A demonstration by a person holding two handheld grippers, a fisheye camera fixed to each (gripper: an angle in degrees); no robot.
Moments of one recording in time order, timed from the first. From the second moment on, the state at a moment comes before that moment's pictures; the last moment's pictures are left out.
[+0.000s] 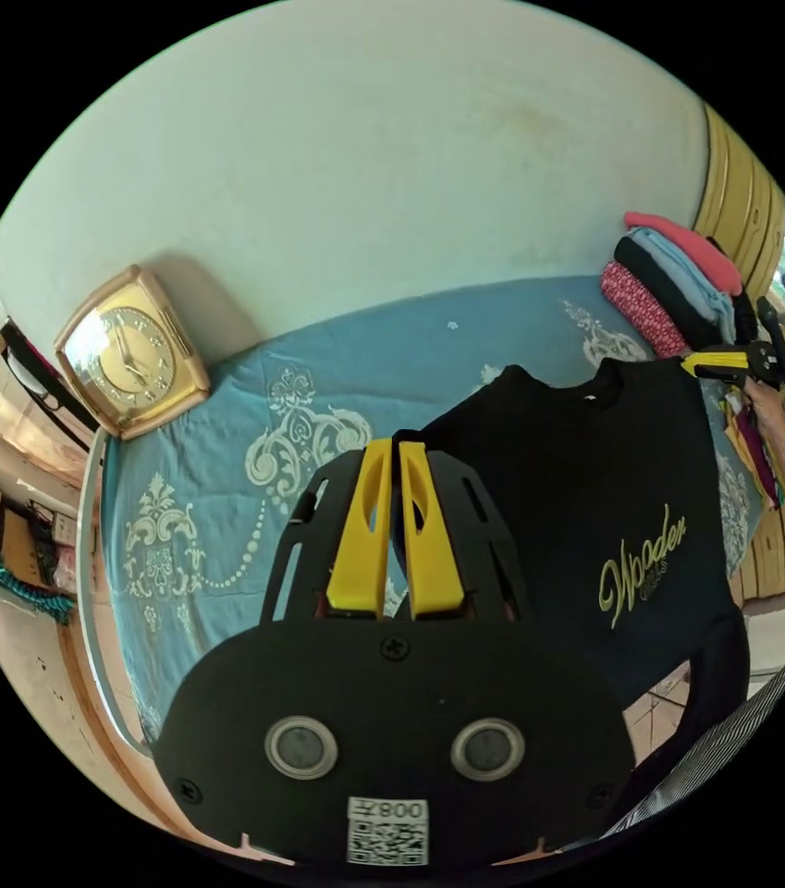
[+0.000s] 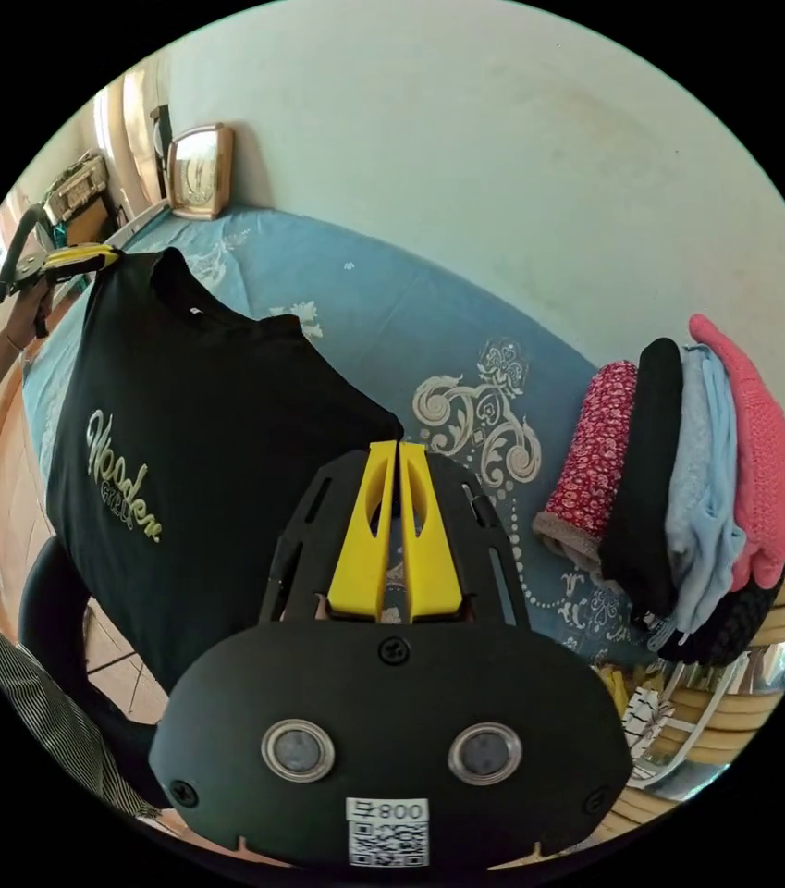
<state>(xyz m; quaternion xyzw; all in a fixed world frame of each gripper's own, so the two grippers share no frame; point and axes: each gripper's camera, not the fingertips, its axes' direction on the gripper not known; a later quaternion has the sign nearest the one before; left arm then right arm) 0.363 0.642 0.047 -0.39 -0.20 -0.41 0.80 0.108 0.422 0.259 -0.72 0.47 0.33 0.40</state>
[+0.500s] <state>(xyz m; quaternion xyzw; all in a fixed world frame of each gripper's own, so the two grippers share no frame) 0.418 0.800 -0.077 -0.30 -0.18 -0.59 0.73 0.023 0.412 0.128 -0.56 0.53 0.49 0.40</state>
